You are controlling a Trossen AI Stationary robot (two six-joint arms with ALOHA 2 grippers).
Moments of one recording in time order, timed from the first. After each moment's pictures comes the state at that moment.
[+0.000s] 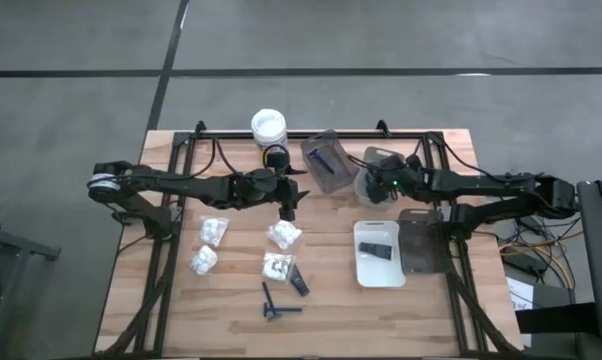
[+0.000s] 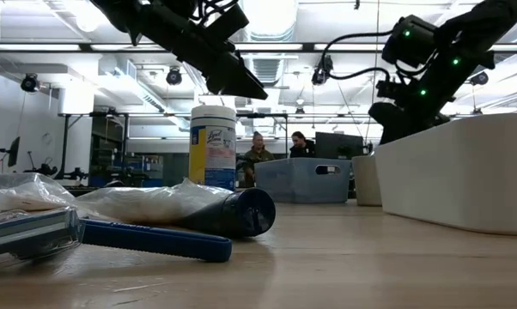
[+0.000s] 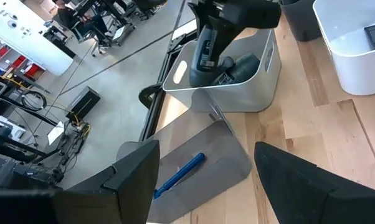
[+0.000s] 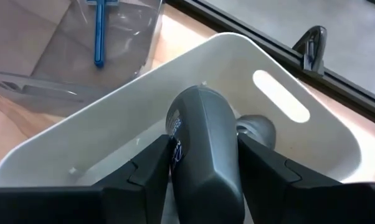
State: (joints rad) left arm 0.07 1.47 0.93 0.19 -0.37 0.47; right arm -0.32 1.10 0.52 -0.31 0.53 0.45
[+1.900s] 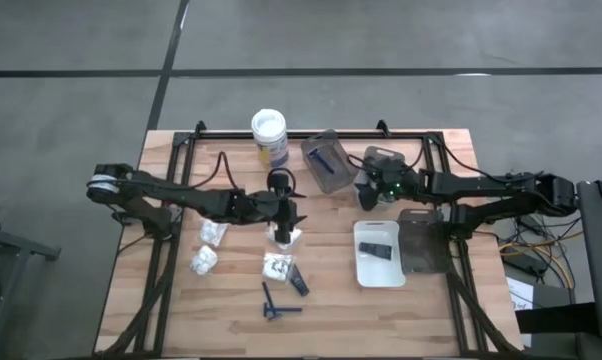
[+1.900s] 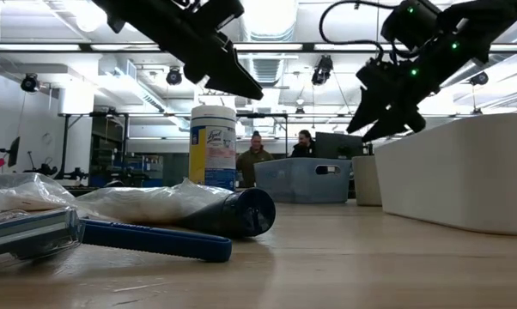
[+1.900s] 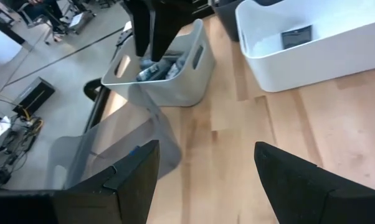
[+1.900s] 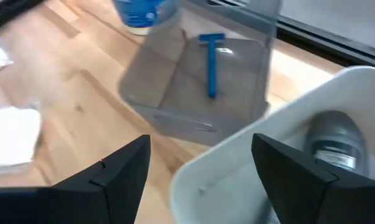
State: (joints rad) left arm -0.07 1.47 0.93 0.06 -0.37 0.30; right arm -0.24 1.09 0.54 -0.11 0.30 0.50
